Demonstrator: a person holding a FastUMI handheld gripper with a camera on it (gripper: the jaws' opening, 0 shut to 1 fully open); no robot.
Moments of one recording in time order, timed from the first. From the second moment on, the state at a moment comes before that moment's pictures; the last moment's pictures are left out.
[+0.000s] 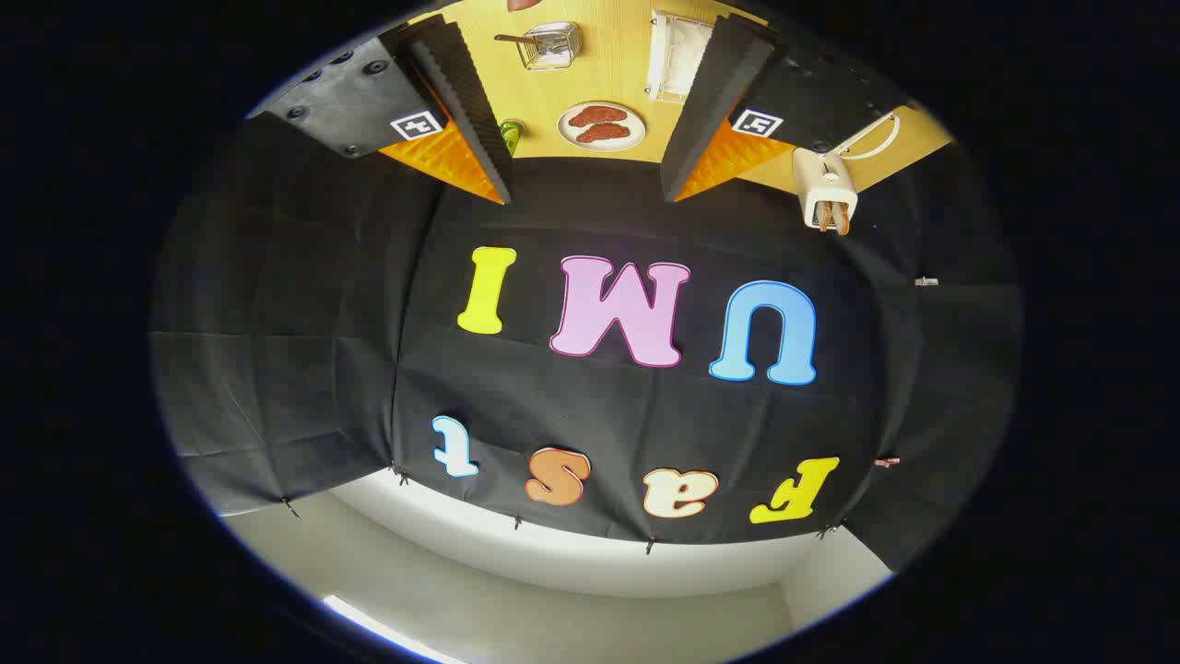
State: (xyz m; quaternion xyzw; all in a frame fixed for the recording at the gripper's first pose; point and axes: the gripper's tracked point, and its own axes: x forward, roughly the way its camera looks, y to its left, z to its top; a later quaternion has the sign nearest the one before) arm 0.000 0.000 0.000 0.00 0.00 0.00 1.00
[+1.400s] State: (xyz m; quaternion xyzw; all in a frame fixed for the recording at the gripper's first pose) arm 0.017 0.084 -0.058 0.03 0.13 0.10 0.99
